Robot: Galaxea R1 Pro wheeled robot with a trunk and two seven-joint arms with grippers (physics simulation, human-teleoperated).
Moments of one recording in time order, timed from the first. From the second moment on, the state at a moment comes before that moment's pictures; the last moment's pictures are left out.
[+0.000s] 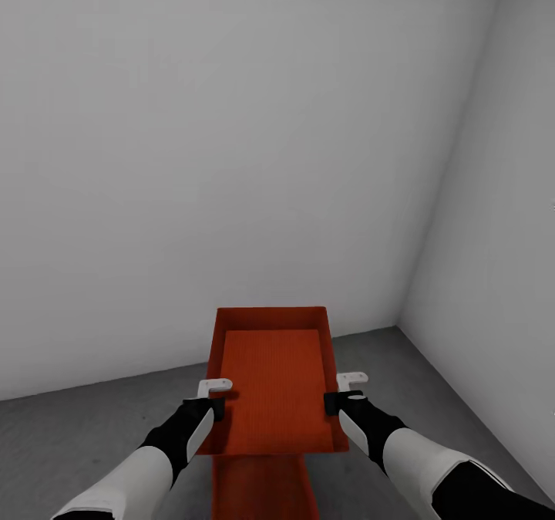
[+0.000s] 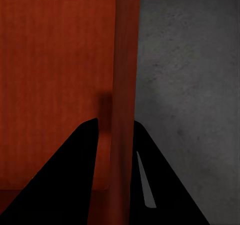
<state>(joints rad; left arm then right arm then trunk) -0.69 -0.13 0.01 -0.38 0.05 0.34 0.24 -0.79 0.09 0.56 -0.17 -0.49 0.14 -0.20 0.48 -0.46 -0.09</state>
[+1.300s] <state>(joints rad) -0.69 -0.13 0.01 -0.38 0.05 0.34 0.24 -0.79 0.09 0.56 -0.17 -0.49 0.14 -0.20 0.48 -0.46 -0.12</state>
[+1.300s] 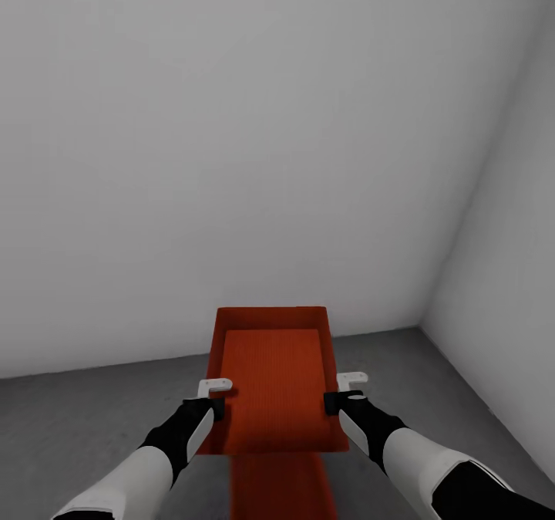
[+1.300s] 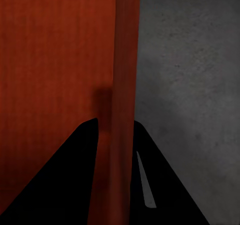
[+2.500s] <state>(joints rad) -0.69 -0.13 0.01 -0.38 0.05 0.34 0.24 -0.79 0.09 0.56 -0.17 -0.49 0.14 -0.20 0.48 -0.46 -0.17</state>
